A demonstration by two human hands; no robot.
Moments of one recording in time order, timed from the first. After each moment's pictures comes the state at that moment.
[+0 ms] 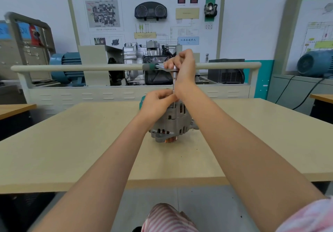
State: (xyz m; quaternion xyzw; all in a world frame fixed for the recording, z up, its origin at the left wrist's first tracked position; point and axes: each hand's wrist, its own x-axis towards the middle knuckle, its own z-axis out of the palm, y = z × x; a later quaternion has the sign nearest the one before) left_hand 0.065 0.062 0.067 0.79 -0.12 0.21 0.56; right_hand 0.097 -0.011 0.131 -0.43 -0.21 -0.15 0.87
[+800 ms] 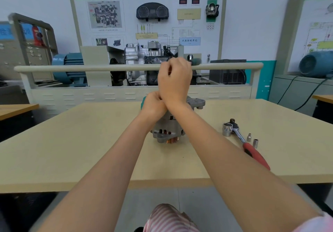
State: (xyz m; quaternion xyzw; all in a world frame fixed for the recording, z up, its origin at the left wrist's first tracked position) left_hand 0.071 0.070 0.067 0.81 -0.05 0.22 0.54; right_hand 0.092 0.012 0.101 -0.64 -0.20 -0.53 0.52
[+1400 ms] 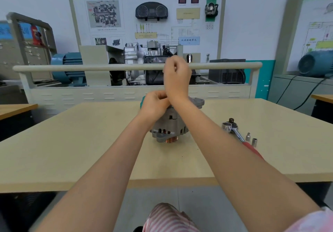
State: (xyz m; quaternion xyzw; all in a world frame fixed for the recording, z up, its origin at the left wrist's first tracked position) left_hand 0.069 0.066 0.066 0.80 -0.08 0.22 0.55; right_hand 0.092 0.003 0.108 -0.61 -0.23 -0.42 0.63
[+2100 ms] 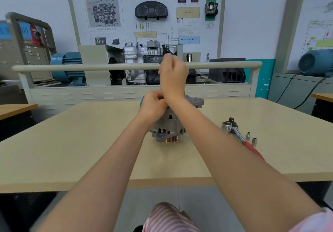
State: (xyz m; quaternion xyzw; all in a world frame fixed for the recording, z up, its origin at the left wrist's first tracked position) left_hand 0.066 0.067 0.066 0.80 -0.05 0.22 0.56; right_hand 0.085 0.013 0.111 -0.61 -0.22 -0.39 0.65
